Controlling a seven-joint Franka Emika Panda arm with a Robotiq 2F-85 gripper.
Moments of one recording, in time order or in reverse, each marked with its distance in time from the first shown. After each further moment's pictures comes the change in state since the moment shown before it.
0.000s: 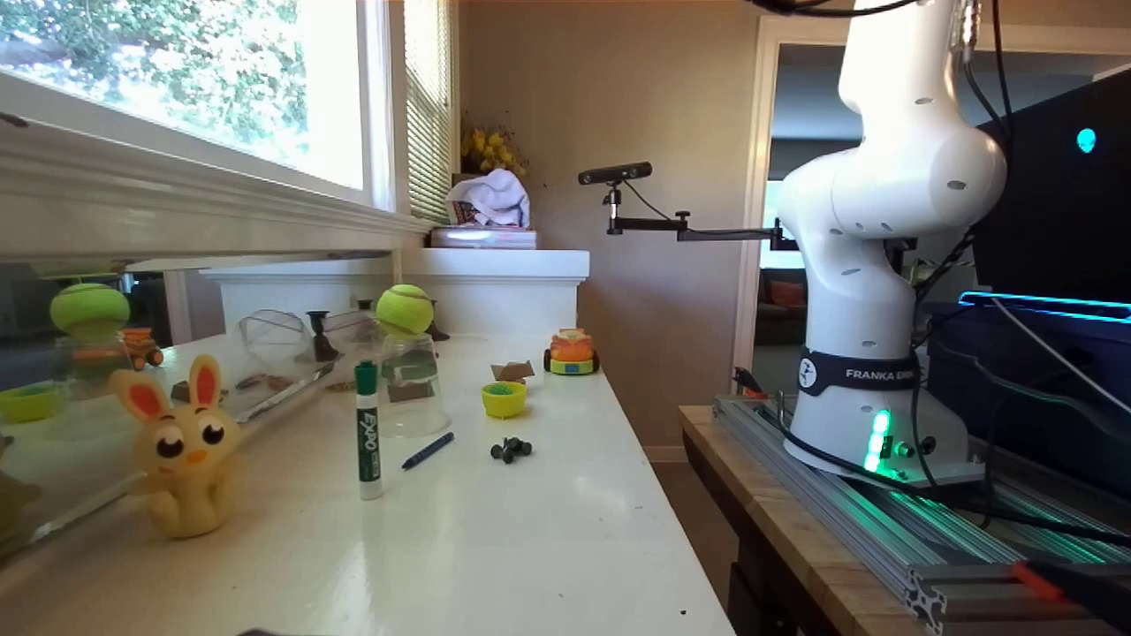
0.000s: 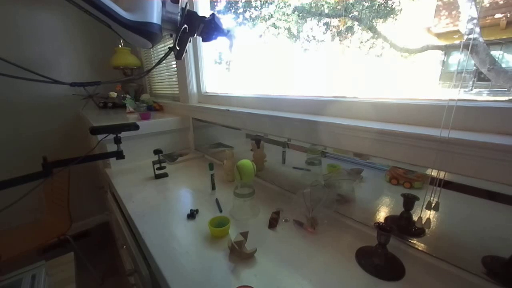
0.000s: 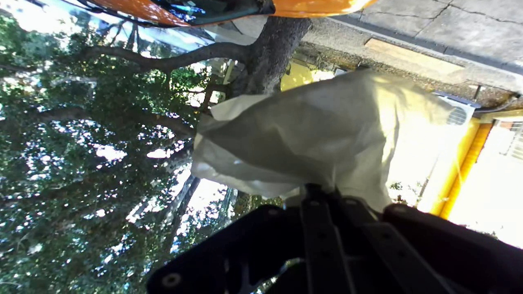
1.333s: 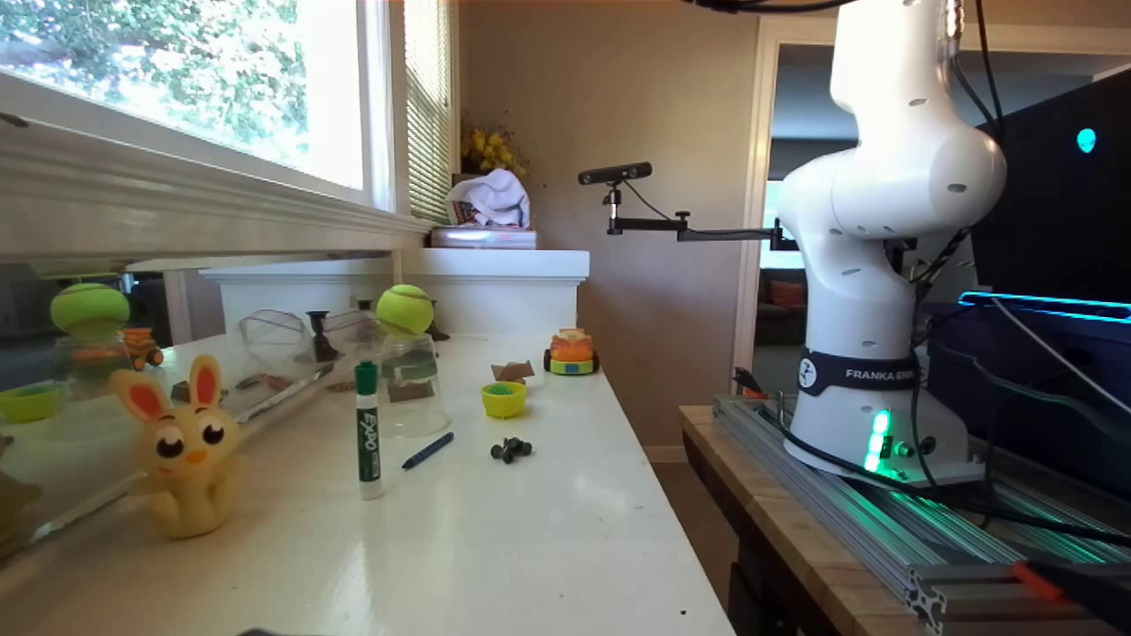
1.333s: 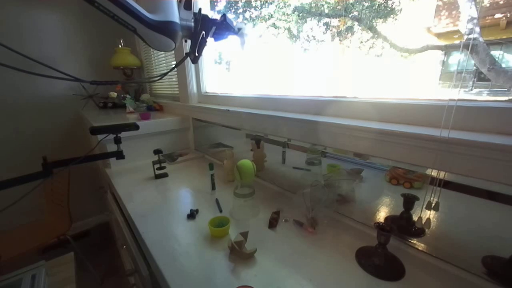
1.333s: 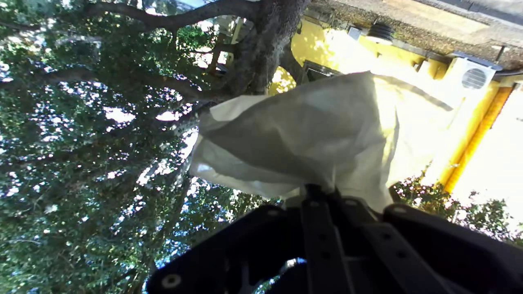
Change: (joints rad) arm 0.000 0.091 -0.033 0.081 -0.247 0.008 0.178
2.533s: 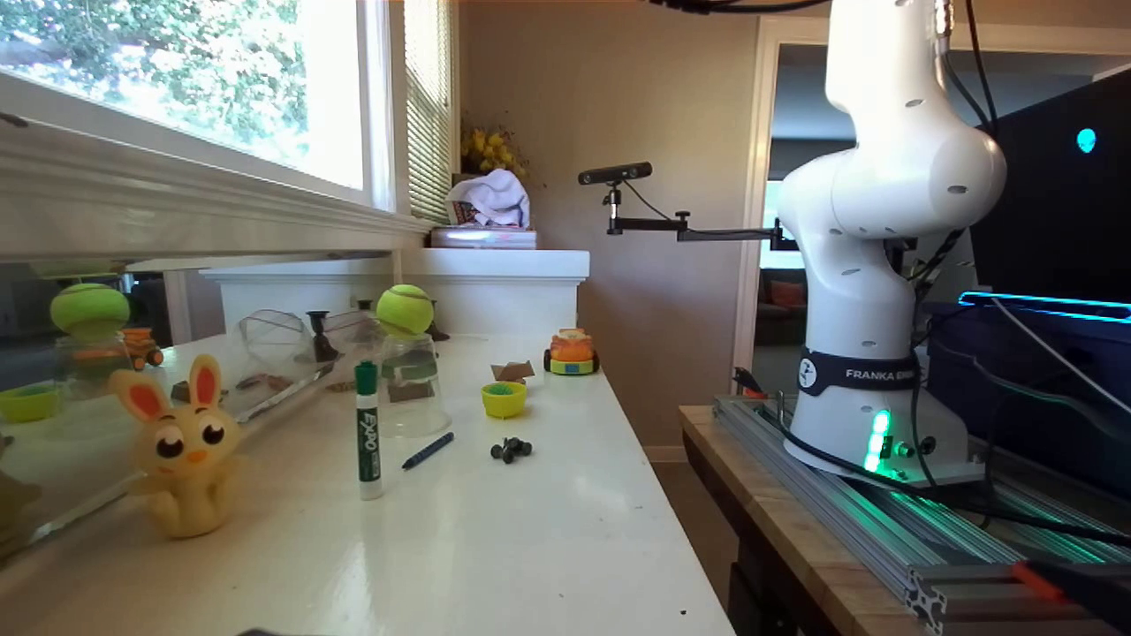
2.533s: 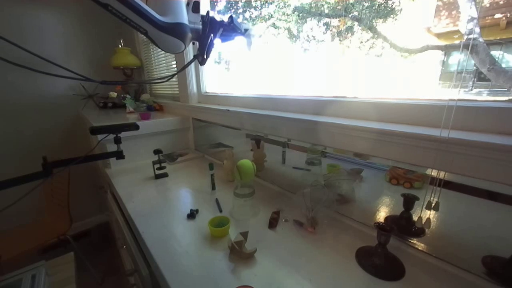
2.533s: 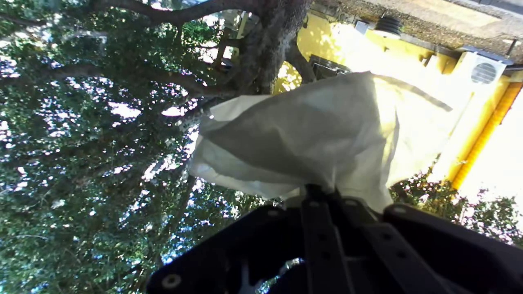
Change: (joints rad) arm 0.000 0.052 -0.021 0.050 -0.050 0.000 0.034
